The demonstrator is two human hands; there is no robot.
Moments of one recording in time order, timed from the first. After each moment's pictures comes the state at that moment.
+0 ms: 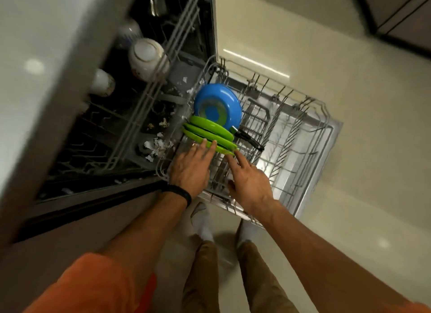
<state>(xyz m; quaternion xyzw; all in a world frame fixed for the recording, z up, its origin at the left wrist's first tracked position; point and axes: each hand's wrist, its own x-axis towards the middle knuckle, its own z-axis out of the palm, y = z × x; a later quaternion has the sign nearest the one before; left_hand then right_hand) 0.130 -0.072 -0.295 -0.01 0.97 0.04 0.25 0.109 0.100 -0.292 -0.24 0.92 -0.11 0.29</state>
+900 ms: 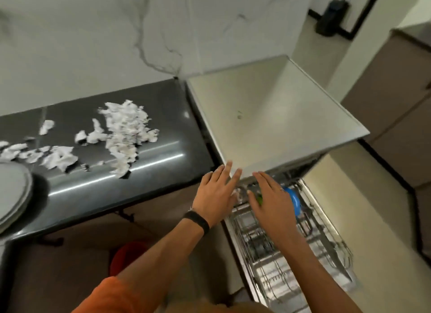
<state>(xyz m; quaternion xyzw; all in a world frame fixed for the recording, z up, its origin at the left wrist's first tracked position) 0.350 -0.105 0.078 -0.29 0.95 0.05 -0.06 0.215 0.018 0.096 -0.49 0.84 -0.22 0.08</state>
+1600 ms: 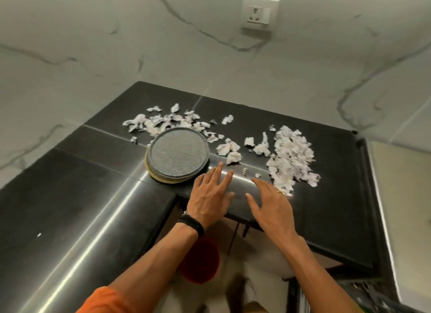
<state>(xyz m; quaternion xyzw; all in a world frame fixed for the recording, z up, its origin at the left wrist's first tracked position) 0.729 -0.231 0.108 -0.63 0.76 -0.01 -0.12 0.534 -0.229 0.127 -0.77 0.59 -0.23 0.12</state>
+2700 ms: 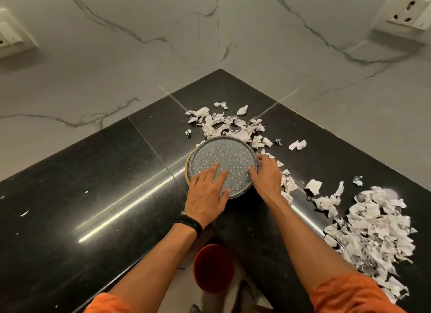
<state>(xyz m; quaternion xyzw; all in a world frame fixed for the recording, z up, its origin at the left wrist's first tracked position) 0.802 -0.305 0.091 -0.84 0.54 -0.02 -0.10 0.695 -0.471 0.077 -0.79 0.49 -0.20 0.32</state>
